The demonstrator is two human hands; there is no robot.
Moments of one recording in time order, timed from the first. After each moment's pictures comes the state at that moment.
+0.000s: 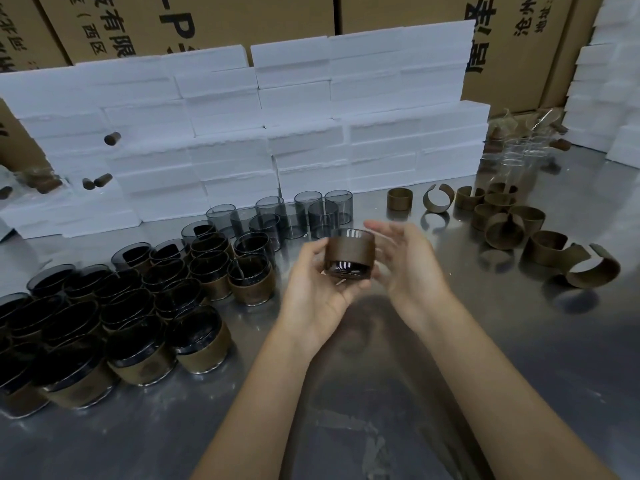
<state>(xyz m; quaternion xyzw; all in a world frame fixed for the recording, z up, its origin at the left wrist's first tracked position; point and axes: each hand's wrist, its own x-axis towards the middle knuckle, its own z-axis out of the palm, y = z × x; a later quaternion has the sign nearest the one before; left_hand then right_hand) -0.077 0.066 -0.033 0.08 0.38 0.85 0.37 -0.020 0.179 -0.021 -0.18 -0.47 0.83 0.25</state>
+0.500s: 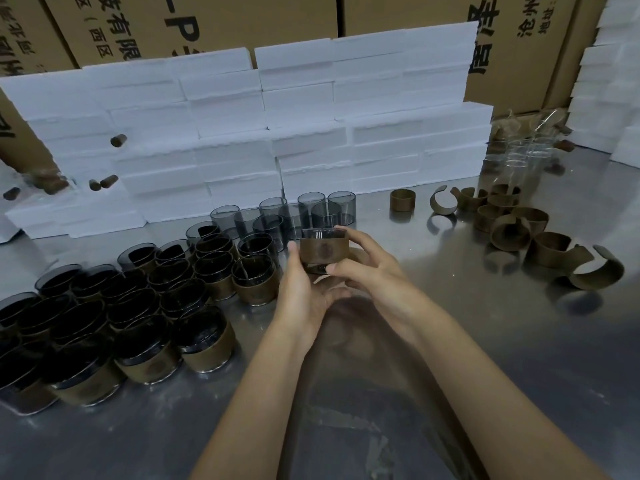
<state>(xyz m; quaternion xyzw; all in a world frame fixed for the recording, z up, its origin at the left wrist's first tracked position) -0.093 0.060 -0.039 0.06 0.48 0.83 0.27 -0.021 0.163 -0.036 -0.10 -0.66 0.73 0.16</state>
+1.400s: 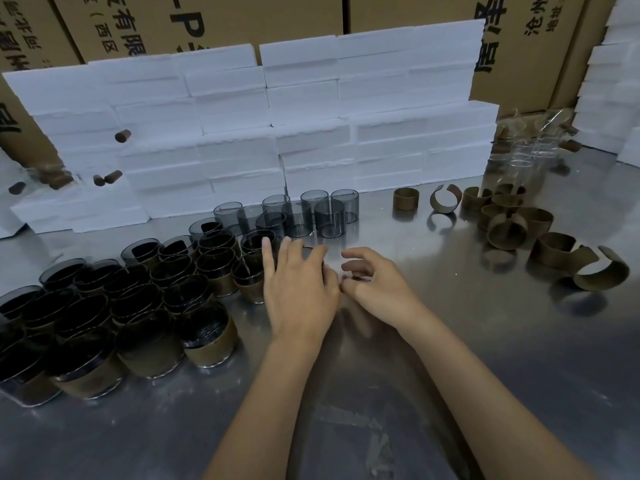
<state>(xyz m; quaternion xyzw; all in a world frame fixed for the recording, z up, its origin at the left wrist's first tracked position) -0.088 0.047 -0.046 0.27 0.91 0.23 -0.22 -0.040 0.172 -0.066 -0.17 -0.78 0.58 0.17</state>
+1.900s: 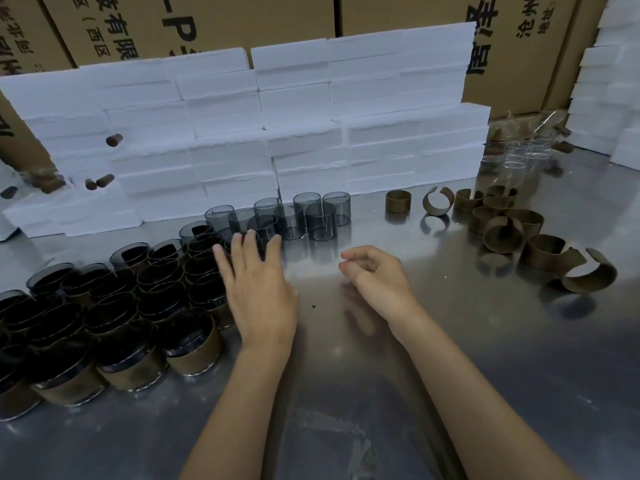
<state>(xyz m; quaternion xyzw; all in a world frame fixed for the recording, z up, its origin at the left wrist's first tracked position) -0.097 0.033 -0.045 0.20 0.92 0.18 -0.28 -0.041 0.184 -0.063 -0.23 -0.70 0.63 0.23</state>
